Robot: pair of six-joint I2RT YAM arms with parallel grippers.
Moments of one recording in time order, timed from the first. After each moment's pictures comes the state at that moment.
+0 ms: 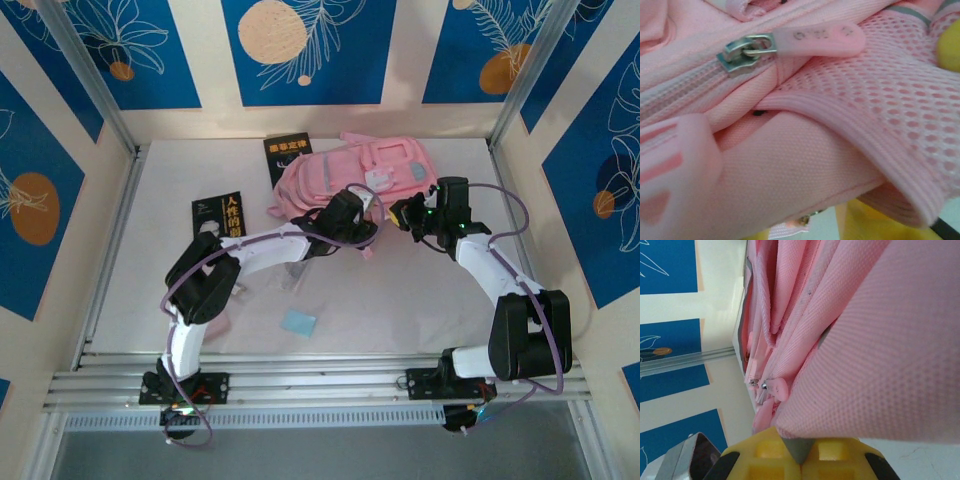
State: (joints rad) left arm -0.87 2.02 1.48 -0.11 -0.06 -0.34; right arm 0.10 1.36 0.86 -0.16 -0.53 1.15
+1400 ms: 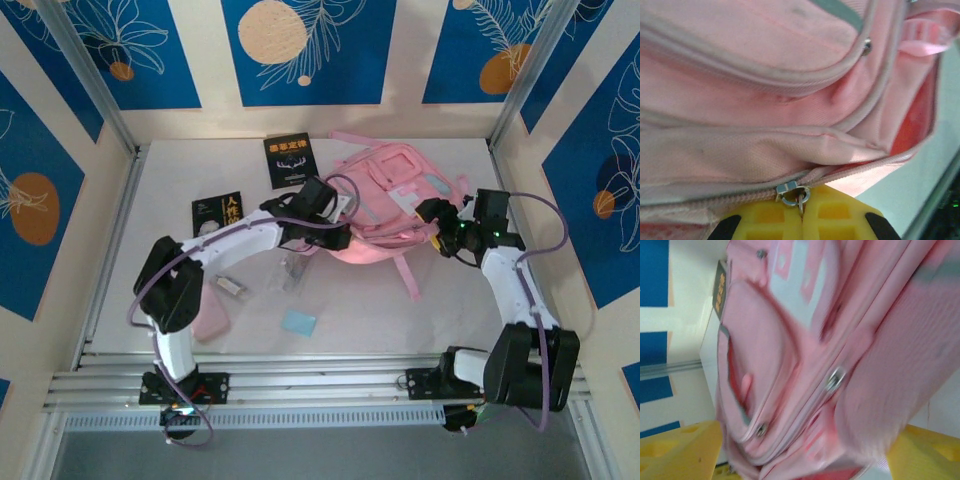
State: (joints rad) left arm -0.79 1.87 1.50 -0.52 0.30 -0.39; right arm -0.13 1.18 0.85 -0.49 -0.57 0.84
